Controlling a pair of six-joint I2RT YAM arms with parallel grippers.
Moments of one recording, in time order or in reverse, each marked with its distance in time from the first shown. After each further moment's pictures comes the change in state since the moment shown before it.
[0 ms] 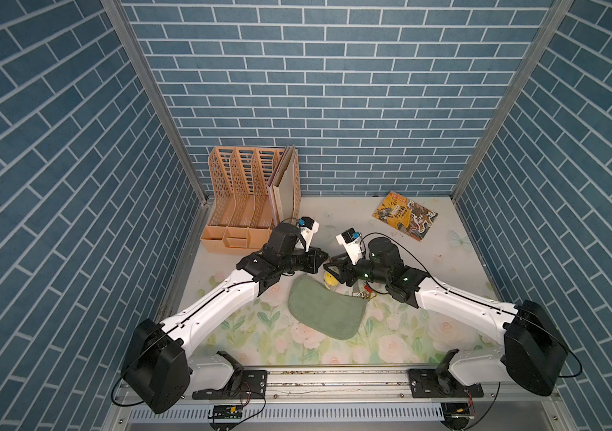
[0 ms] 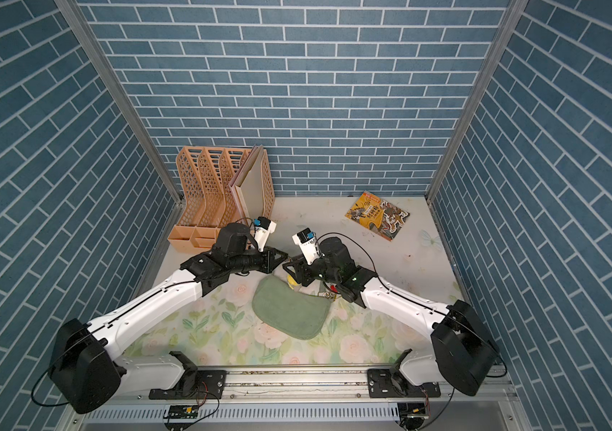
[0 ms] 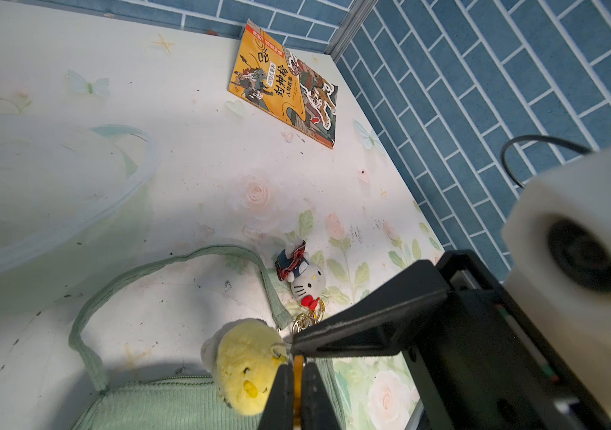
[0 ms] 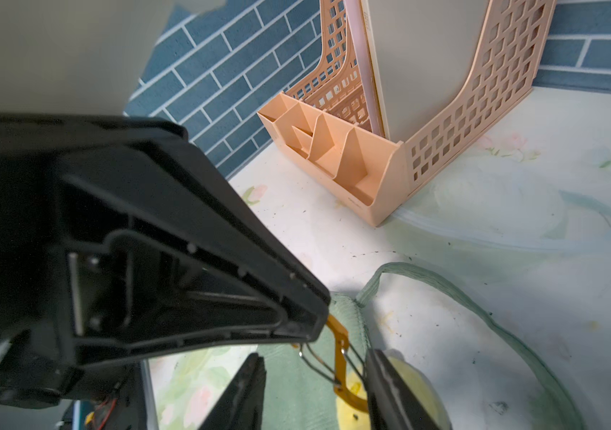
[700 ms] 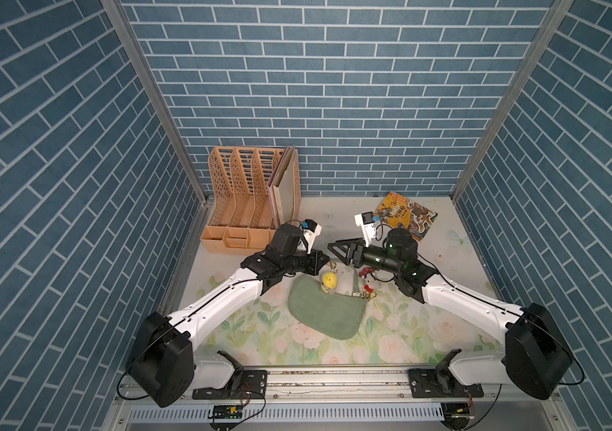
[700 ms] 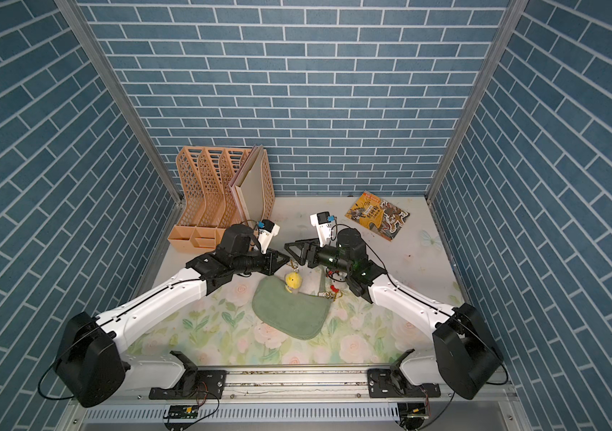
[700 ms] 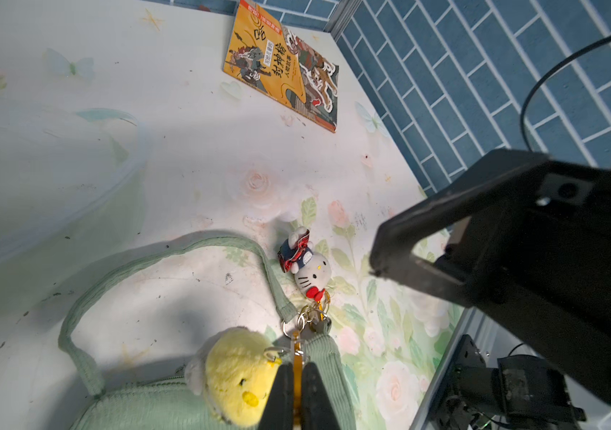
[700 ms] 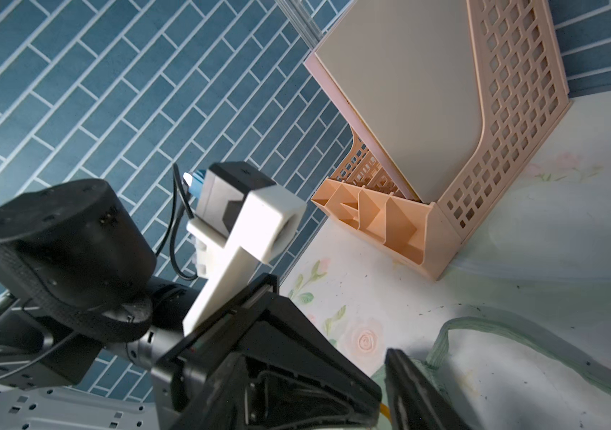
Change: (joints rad) left arm 0.003 0.043 -0.005 -0.012 0.016 0.045; right arm -0.107 -0.015 -0.018 0.265 -0.135 0.401
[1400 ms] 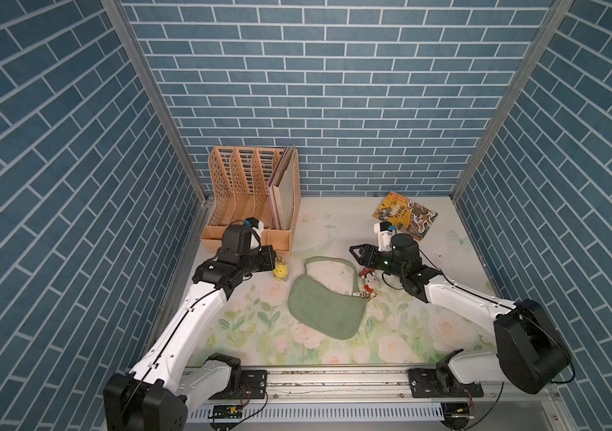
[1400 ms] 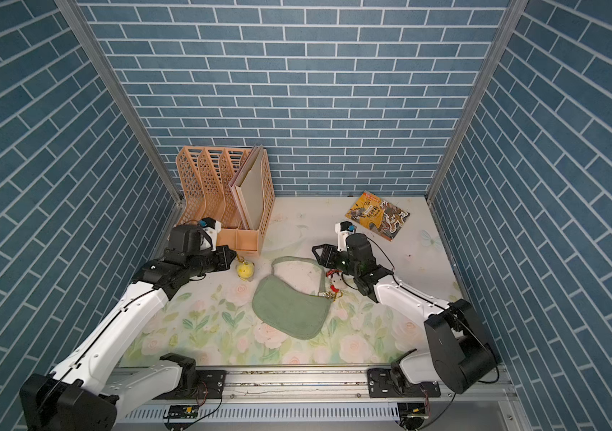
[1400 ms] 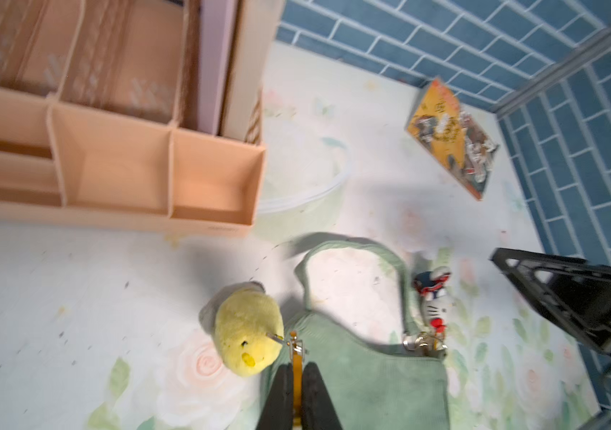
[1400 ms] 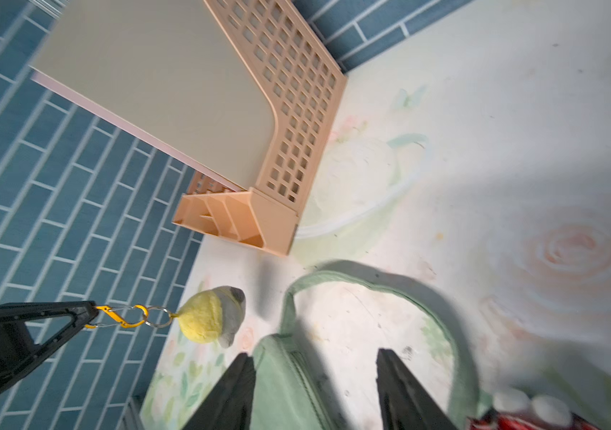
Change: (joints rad) left arm 0.364 -0.244 -0.070 -0.320 -0.201 0.006; right arm -0.128 0.031 -0.107 -0.193 0.223 -0.017
